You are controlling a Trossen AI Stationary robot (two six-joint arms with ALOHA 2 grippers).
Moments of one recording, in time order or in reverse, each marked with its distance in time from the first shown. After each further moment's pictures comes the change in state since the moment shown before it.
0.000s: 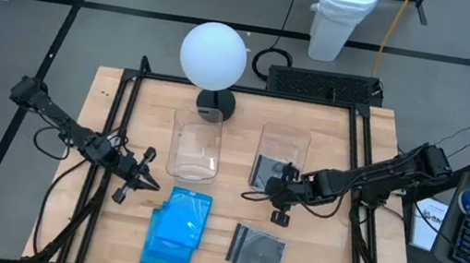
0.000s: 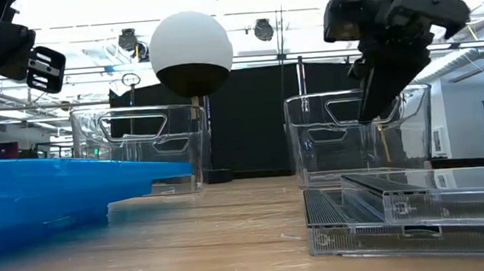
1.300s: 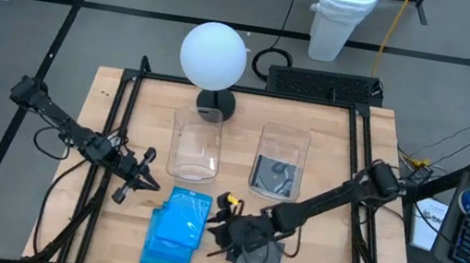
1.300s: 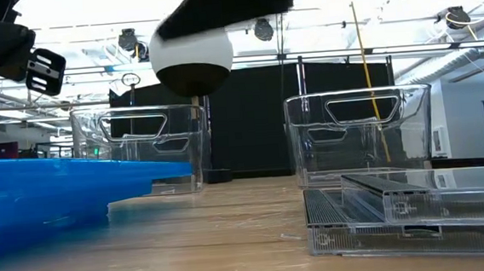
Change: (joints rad) left arm 0.000 0.000 0.000 -0.002 0.000 -0.041; right arm 0.185 0.490 0.423 0.566 0.183 -0.709
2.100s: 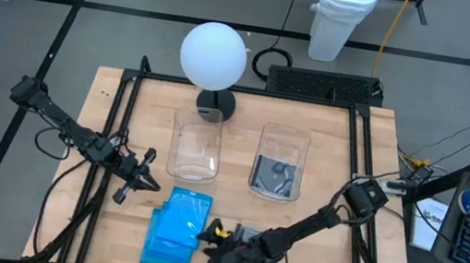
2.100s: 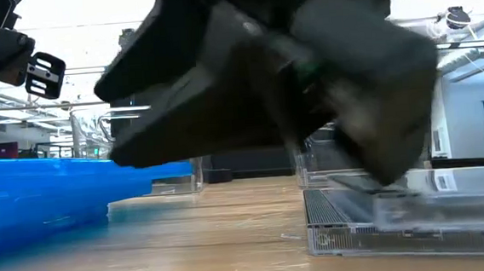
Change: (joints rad) left arm 0.000 0.000 0.000 -0.034 0.000 0.000; right arm 0.114 0.269 0.107 0.142 0.195 -0.294
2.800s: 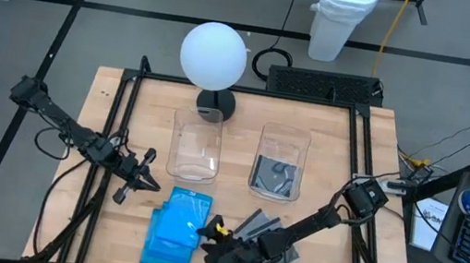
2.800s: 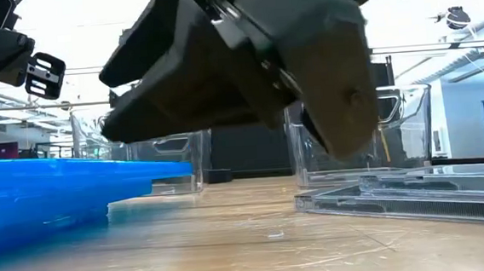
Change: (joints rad) left arm 0.000 0.000 0.000 0.002 0.001 -0.002; right arm 0.002 -0.010 0.051 -0.076 0.094 0.080
